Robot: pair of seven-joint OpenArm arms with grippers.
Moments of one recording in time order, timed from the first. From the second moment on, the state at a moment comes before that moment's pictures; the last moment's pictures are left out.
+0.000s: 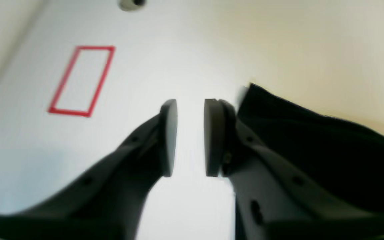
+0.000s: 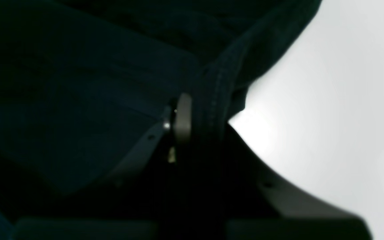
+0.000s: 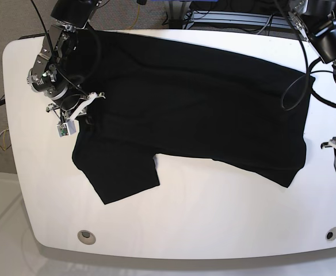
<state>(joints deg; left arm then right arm) -10.8 -23.4 -35.1 81.5 -15.0 -32.7 36.1 -3.5 4.4 27.6 92.2 19.6 39.7 -50.8</state>
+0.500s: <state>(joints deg) -15.6 -23.6 -32.0 66.2 -13.8 -32.9 29.6 -3.5 4.3 27.6 92.2 19.6 39.7 -50.8</state>
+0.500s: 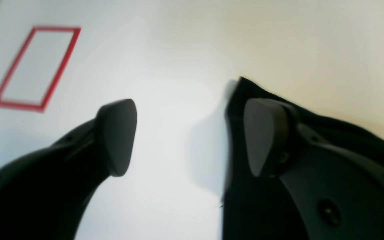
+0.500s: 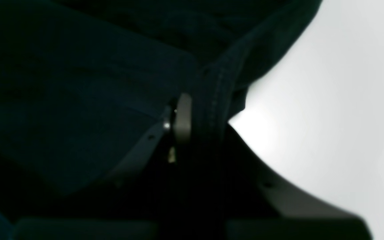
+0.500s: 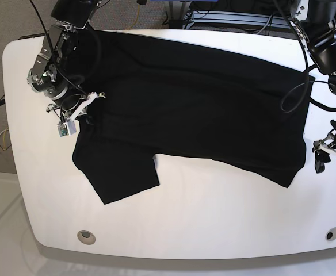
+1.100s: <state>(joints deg) -23.6 -24.7 -32.0 46.0 -13.6 -39.9 25.2 -3.5 4.4 27.6 92.2 19.6 39.7 -50.8</state>
